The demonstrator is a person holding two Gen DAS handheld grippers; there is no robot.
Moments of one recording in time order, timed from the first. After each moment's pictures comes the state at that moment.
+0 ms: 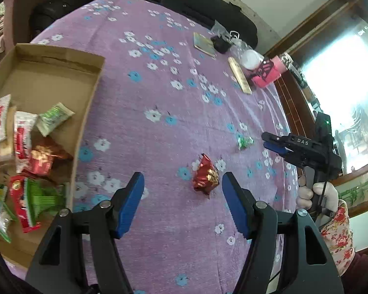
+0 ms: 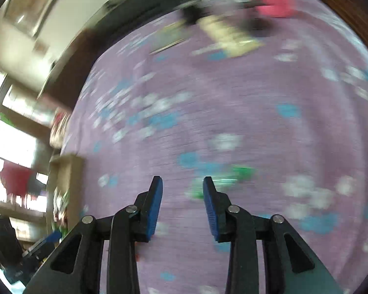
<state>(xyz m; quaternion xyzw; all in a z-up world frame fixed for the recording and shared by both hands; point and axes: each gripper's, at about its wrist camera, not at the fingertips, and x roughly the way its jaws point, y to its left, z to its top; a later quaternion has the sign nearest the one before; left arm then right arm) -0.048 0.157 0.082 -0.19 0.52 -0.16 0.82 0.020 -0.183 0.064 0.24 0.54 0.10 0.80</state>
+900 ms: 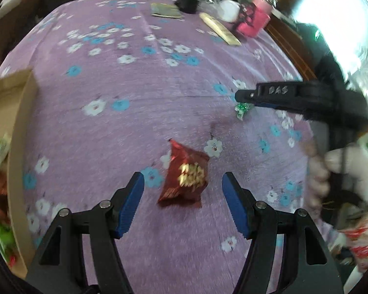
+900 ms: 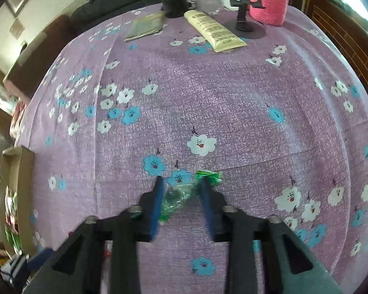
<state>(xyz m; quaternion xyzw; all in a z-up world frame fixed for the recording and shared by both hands) -0.022 0.055 0.033 -0.02 0.54 -0.19 0.82 0.040 -0.138 0.038 0.12 0.55 0.04 0.82</state>
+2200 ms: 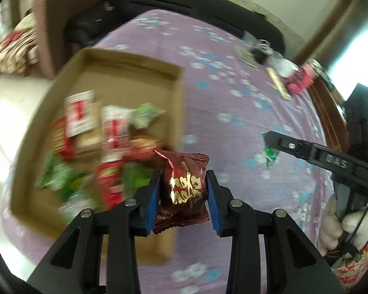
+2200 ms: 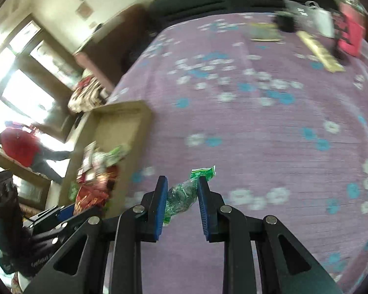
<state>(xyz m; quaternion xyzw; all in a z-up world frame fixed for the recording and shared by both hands) -0.091 0.251 0.089 -0.14 0.50 -0.05 0.85 -0.039 0.034 0.107 0.12 0.52 0.24 0.81</state>
